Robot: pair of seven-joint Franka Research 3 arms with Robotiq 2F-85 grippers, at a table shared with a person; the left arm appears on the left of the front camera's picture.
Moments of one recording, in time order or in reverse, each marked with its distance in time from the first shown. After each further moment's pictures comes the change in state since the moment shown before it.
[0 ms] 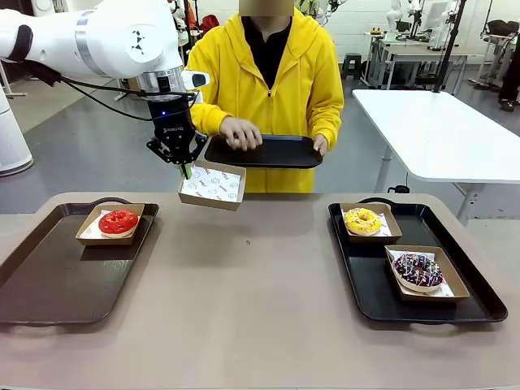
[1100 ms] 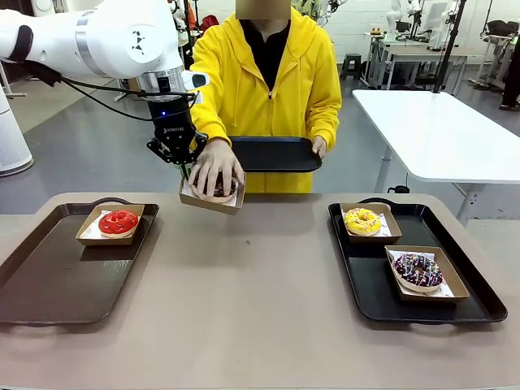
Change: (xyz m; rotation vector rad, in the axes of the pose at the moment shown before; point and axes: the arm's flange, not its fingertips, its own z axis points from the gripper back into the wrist) left arm 0.000 0.000 0.000 0.000 0.000 0.000; right arm 0.000 0.000 0.000 0.000 0.001 0.000
